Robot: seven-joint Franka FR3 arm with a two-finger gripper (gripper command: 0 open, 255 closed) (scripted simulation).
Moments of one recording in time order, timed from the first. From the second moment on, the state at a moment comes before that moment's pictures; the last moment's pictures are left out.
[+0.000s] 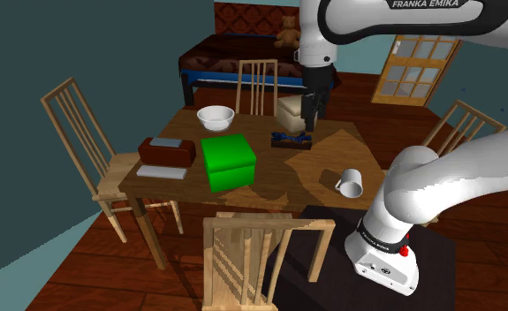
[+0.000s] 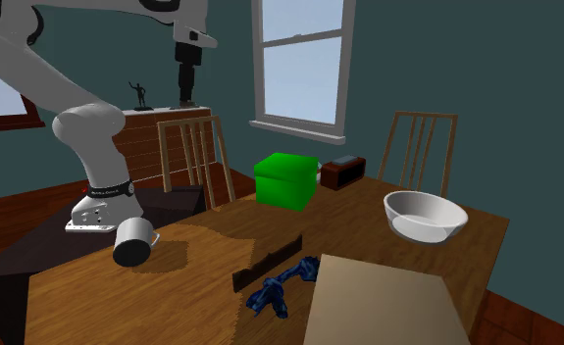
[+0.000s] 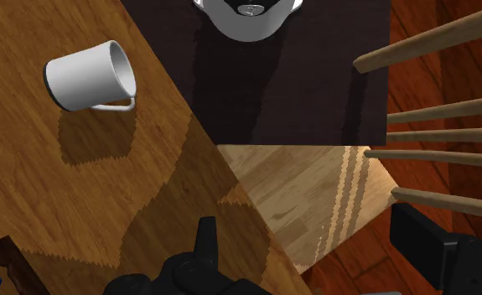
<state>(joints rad) 0.02 -0.74 0.03 -2.39 0.00 1.46 -0.03</state>
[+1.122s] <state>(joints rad) -0.06 -0.50 -0.27 -2.48 -0.16 1.87 -0.39</state>
